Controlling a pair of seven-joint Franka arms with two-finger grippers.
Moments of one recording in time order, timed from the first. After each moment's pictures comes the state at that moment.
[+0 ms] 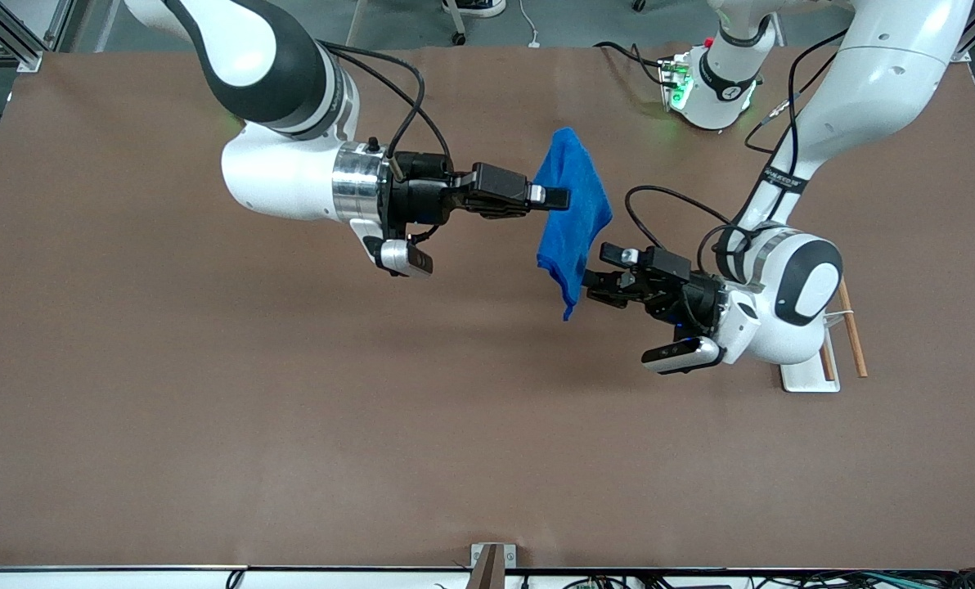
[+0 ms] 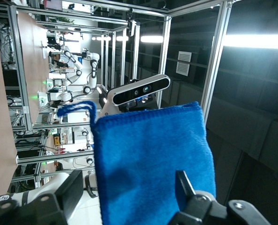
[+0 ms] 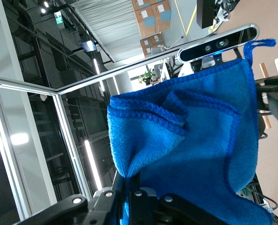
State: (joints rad) left arm 0.04 0.61 -0.32 -1.62 -1.74 1.45 0.64; right arm 0.32 0.37 0.40 -1.48 1.77 2.39 -0.14
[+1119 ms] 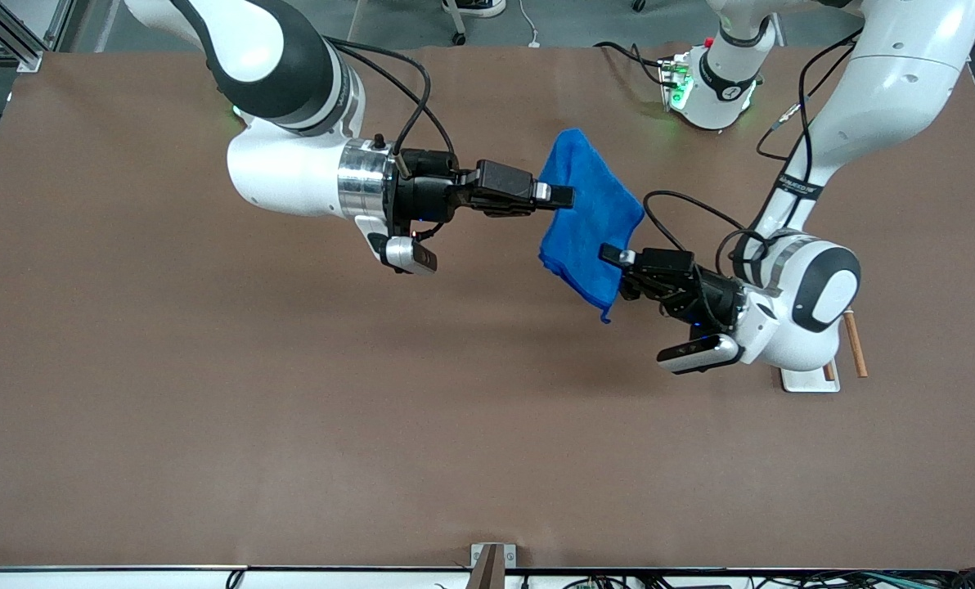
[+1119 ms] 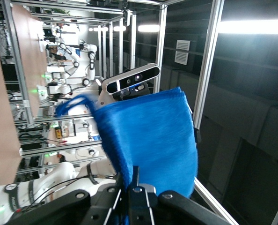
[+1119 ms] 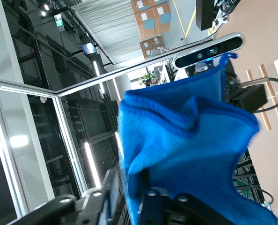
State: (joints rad) left arm 0.11 0.62 -0.31 -1.59 -1.66 1.37 0.63; right arm 0.32 0.37 0.41 -1.48 1.77 2.41 -0.14
